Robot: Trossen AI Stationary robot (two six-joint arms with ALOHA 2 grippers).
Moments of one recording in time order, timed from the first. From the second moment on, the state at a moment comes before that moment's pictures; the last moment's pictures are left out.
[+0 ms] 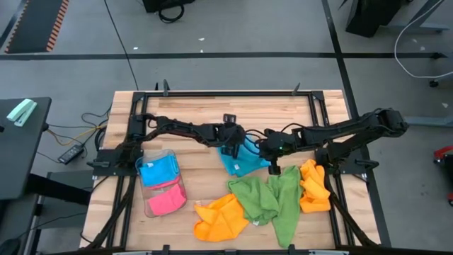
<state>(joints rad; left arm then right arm) 0.11 2.09 1.41 -0.29 -0.53 0.48 0.06 1.25 0.73 -0.32 0.07 -0.02</state>
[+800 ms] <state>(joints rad) 0.13 1.99 1.42 -0.68 -0.36 0.66 0.06 1.25 0.73 -0.31 0.07 -0.02</state>
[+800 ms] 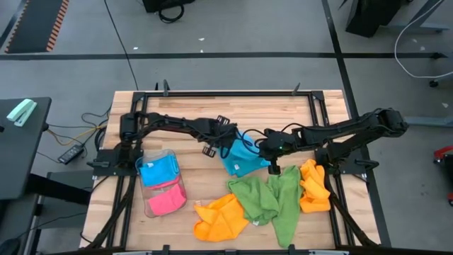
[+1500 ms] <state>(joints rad) 0.13 1.97 1.42 -0.80 -0.43 1.00 0.06 1.25 0.73 -0.31 0.07 -0.03</state>
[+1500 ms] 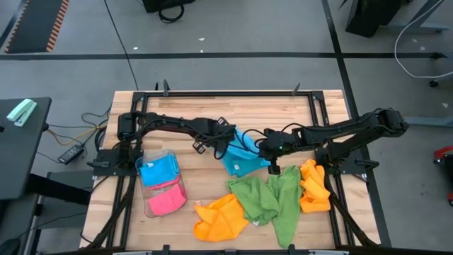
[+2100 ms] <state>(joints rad) 0.13 1.98 1.42 -0.78 -0.39 1.35 0.06 1.25 0.73 -0.31 0.07 -0.02</state>
